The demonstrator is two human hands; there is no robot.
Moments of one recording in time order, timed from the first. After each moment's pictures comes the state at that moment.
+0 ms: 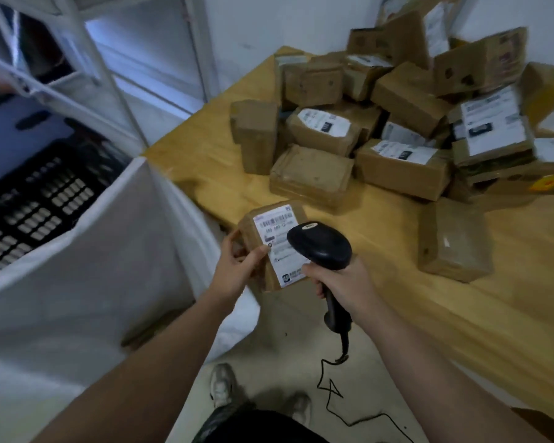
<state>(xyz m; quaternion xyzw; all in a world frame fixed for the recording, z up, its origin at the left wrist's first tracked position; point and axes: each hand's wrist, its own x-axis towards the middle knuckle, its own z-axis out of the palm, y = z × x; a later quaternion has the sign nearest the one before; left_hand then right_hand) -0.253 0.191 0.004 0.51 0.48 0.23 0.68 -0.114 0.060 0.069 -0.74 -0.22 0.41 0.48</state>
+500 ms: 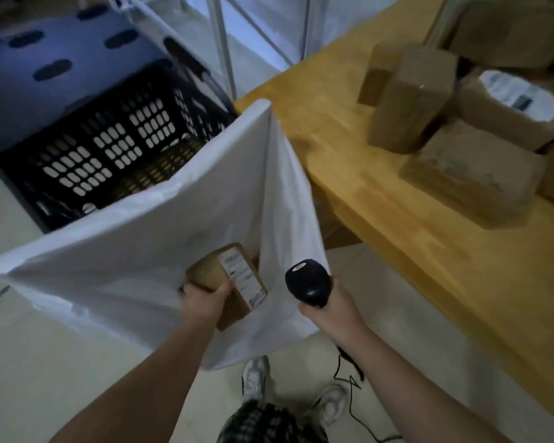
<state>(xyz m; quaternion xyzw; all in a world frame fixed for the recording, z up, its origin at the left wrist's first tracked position) -0.478 0.264 -0.199 0.35 0.79 0.17 0.48 -0.244 0.171 -0.068 -0.76 -0.34 0.50 0.22</state>
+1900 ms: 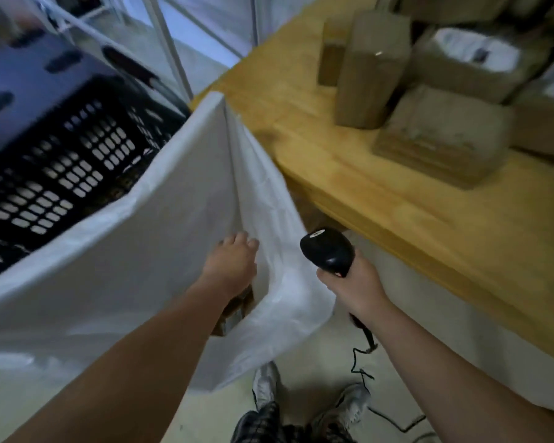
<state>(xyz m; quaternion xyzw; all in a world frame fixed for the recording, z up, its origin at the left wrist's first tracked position) -0.371 0.317 -0.100 0.89 0.40 -0.17 0.13 -0.209 0.172 -0.074 -0.81 -0.25 0.40 0.34</state>
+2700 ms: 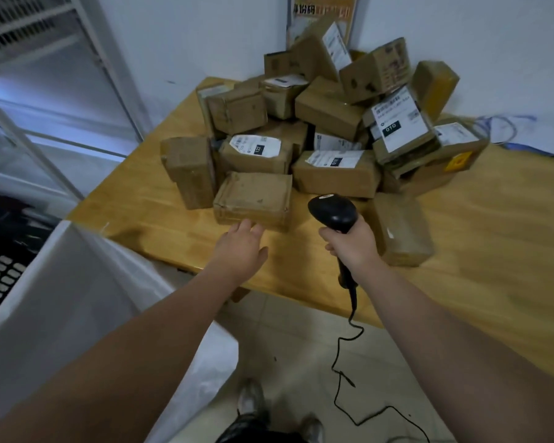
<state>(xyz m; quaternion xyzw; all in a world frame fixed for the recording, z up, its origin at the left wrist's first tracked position) -0.133 0.224 0.047 0.97 0.24 -0.02 0.09 -0.008 0.063 0.072 -0.81 -0.09 0.24 0.53</state>
